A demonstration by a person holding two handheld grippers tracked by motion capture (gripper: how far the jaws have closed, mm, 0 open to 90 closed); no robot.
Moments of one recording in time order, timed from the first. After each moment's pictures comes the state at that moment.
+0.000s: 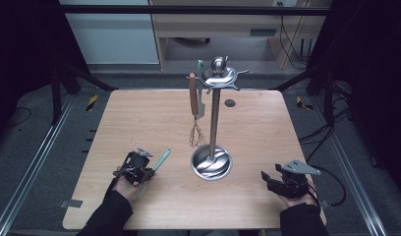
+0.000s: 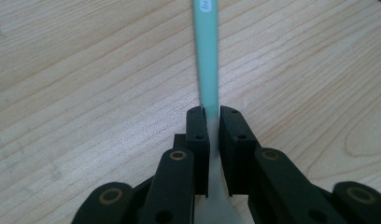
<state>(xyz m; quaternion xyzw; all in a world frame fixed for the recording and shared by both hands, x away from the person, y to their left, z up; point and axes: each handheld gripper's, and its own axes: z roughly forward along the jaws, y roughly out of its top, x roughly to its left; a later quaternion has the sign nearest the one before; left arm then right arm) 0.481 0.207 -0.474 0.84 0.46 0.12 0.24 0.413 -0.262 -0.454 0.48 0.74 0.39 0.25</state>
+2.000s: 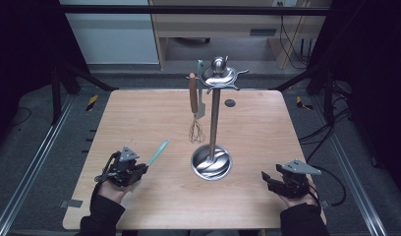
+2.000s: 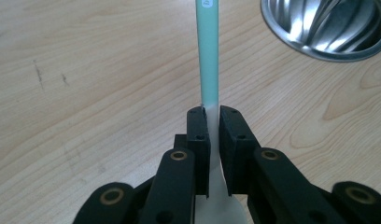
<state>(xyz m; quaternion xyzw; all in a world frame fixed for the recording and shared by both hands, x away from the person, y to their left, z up) 0.447 0.229 -0.429 0.82 0.43 0.18 0.33 0.413 -0.264 -0.454 0.48 0.75 0.39 0.24</state>
